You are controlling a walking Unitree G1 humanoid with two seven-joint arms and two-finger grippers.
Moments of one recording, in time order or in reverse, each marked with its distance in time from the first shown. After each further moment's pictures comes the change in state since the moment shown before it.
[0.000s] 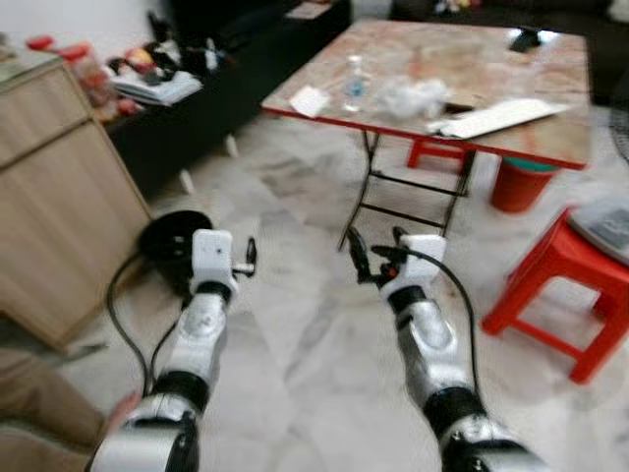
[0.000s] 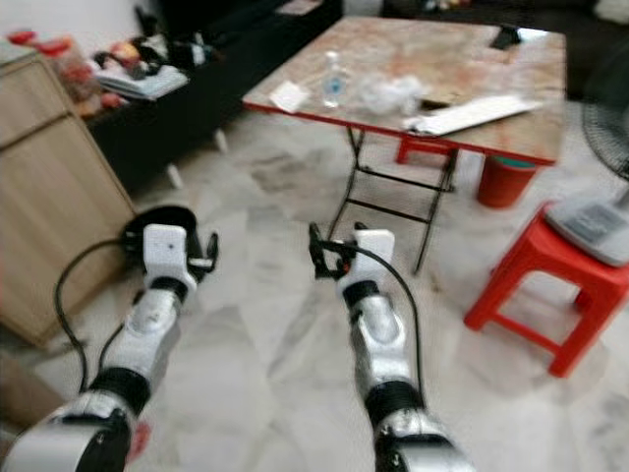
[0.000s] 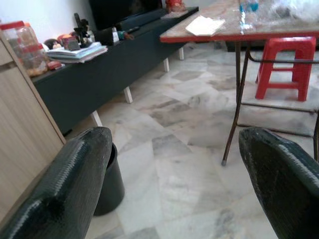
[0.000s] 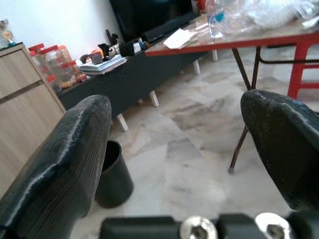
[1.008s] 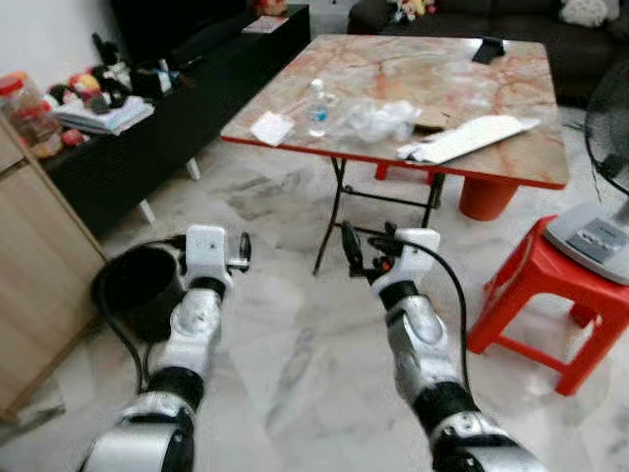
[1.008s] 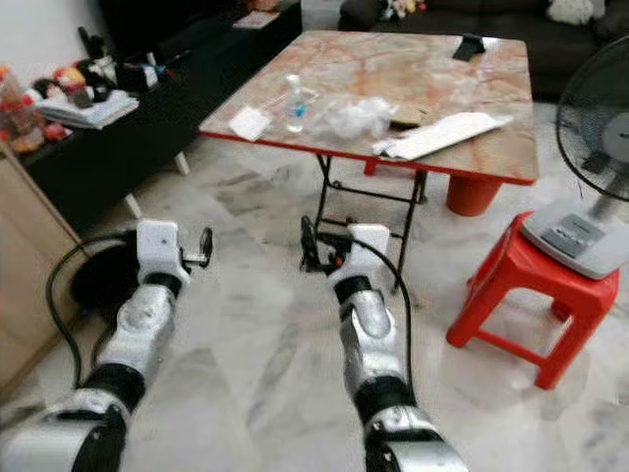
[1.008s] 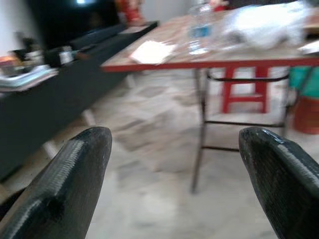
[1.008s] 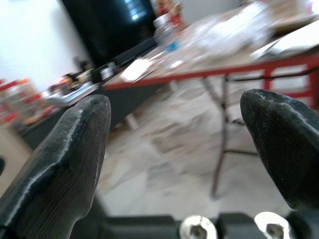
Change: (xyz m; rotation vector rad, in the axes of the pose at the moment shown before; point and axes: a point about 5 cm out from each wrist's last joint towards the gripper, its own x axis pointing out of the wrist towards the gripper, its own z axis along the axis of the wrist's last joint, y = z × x) left arm 0.003 -0.006 0.004 -0.012 -0.010 -0.019; right arm 0.006 0.006 0.007 0.045 -0.033 0.015
